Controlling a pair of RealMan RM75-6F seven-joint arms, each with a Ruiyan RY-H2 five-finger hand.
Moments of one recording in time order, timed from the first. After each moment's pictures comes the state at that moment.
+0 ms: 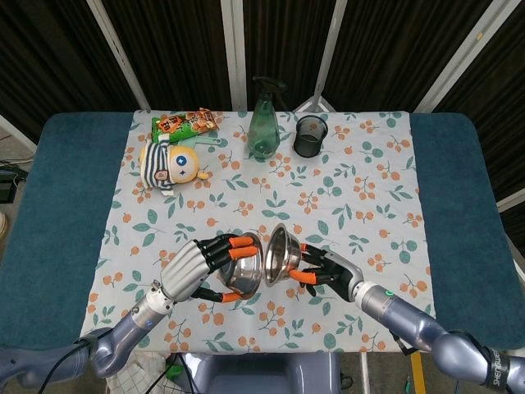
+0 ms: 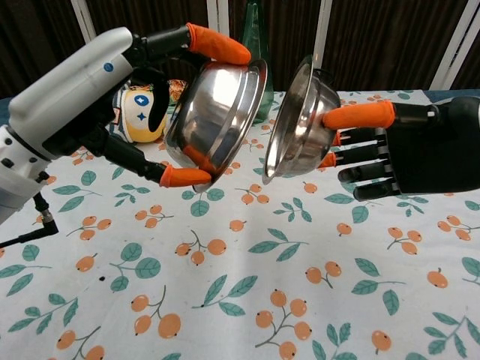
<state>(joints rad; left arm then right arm) -0.65 -1.75 -0.04 -1.27 1.87 1.57 -0.18 0.55 -1.07 0.49 -2.01 -0.65 0.26 0.84</state>
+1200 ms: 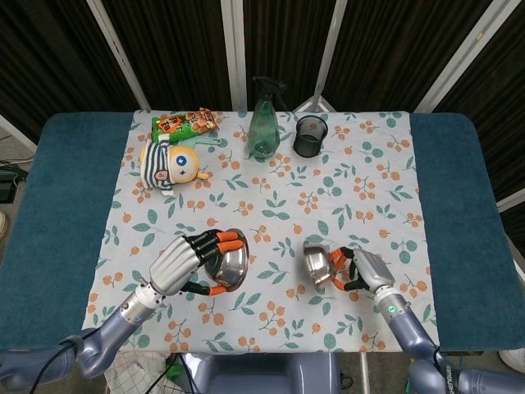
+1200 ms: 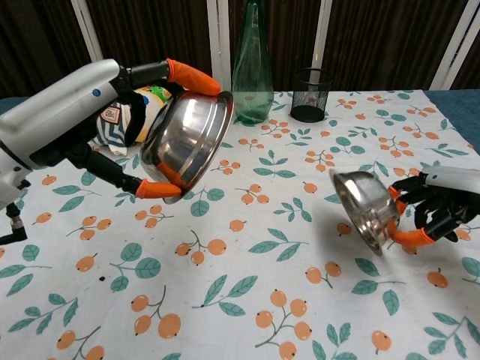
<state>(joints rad) -0.62 -1.69 -0.01 -1.26 1.83 1.51 -0.17 0.54 -1.40 0.07 -1.69 -0.95 0.95 0.01</state>
